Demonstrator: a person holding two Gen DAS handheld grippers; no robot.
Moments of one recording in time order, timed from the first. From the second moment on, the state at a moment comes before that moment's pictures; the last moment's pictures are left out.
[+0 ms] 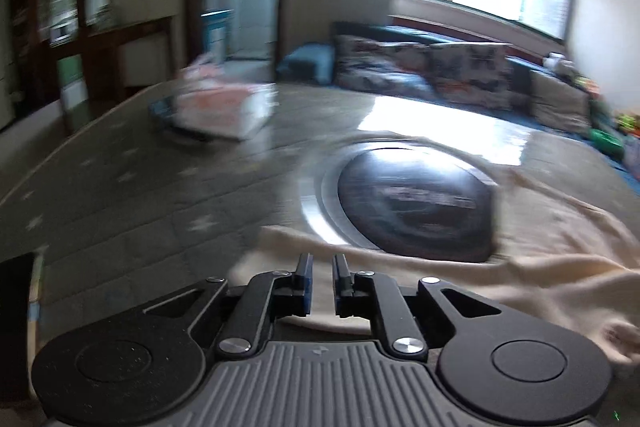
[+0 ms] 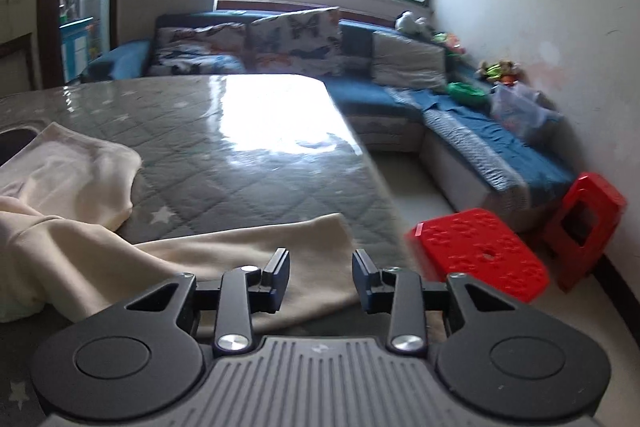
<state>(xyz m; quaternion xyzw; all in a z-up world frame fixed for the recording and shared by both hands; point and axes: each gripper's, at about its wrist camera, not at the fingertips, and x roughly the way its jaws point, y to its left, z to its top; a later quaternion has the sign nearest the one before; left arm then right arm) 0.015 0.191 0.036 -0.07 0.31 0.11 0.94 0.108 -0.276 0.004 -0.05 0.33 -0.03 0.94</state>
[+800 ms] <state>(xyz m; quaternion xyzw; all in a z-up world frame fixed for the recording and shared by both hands) 0.054 0.022 -0.005 0.04 0.39 -0.24 0.89 0.089 -0.268 0.001 -0.11 0.40 0.01 0.91</state>
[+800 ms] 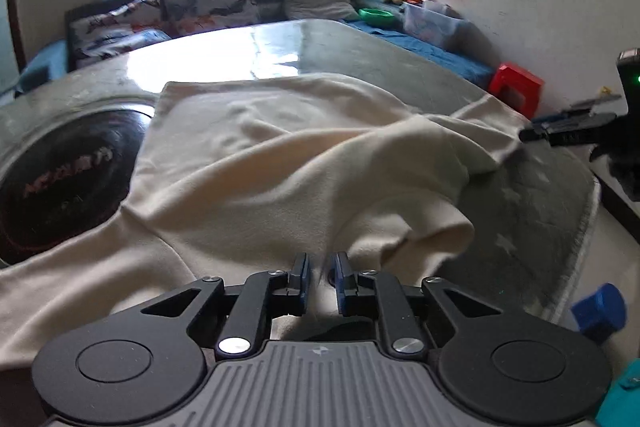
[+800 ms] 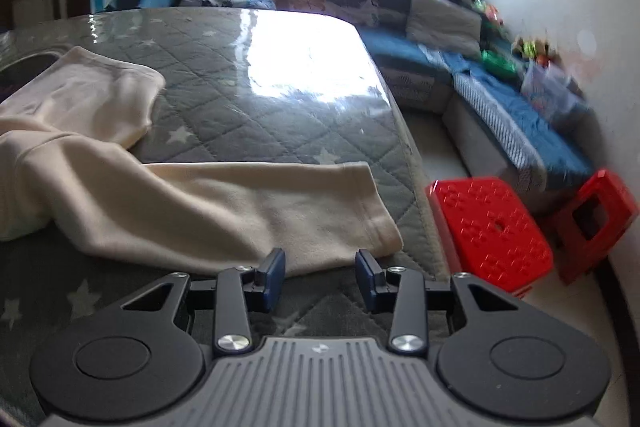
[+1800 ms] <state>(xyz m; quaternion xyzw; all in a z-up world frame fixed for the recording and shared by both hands) 0.035 0.033 0.003 0.03 0.41 -0.29 0.87 0.061 -0.106 0.038 -0.14 0.39 0.41 0.81</state>
